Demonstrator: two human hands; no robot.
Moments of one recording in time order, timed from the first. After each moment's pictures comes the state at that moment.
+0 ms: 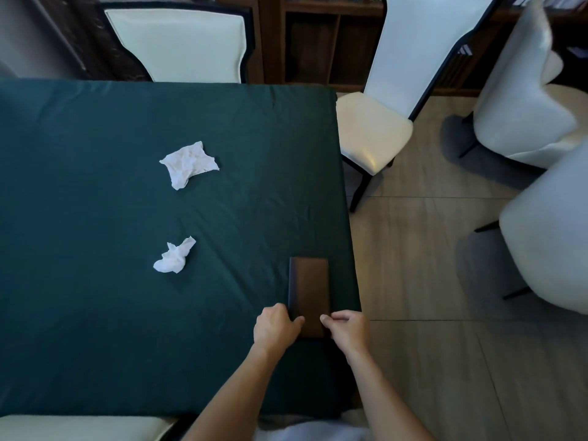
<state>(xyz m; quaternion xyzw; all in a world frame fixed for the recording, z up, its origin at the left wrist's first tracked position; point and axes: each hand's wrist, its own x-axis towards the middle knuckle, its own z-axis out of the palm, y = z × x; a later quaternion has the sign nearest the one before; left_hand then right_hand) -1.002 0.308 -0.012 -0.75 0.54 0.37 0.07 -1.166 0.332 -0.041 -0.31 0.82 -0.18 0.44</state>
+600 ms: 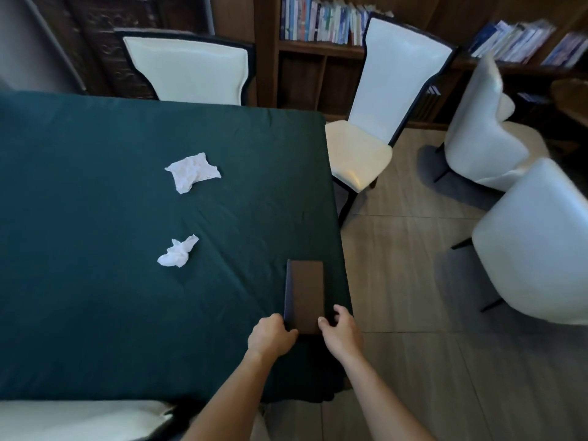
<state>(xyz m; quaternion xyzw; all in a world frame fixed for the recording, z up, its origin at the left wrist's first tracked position) -0.987 0.360 0.004 -0.71 0.57 0.40 0.07 -1.150 0.380 0.007 -0.41 0.81 -0.14 0.39</state>
